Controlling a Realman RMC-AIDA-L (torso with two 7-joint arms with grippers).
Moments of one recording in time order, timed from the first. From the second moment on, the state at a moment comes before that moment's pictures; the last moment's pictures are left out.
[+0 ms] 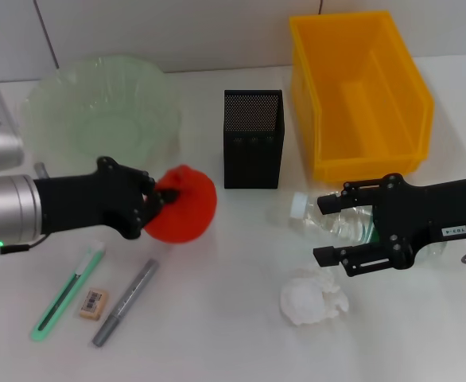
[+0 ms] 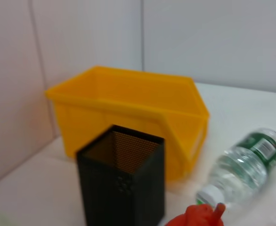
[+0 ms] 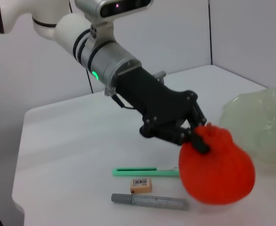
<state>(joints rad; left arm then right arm) -0.35 -2.07 1.33 1.07 1.78 1.21 -1.54 0.35 2.08 -0.95 -1.15 -1.95 -1.72 1.58</state>
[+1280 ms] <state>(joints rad) -0.49 -2.07 1.22 0.96 1.71 0.81 -1.53 0.36 2.08 -0.97 -1.15 -1.96 -1.70 1.58</state>
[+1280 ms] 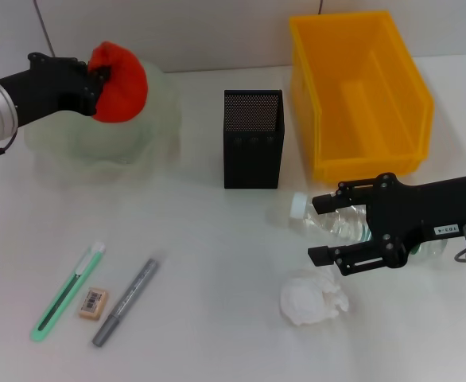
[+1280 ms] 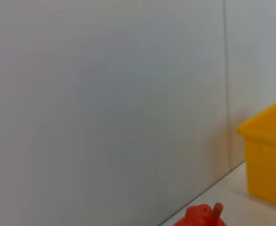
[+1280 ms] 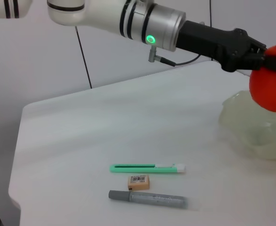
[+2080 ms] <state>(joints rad) -0.59 -2.08 1.25 0.75 1.72 0.54 -1.44 0.37 2.08 -0.98 -1.15 -1.95 -1.69 1.59</state>
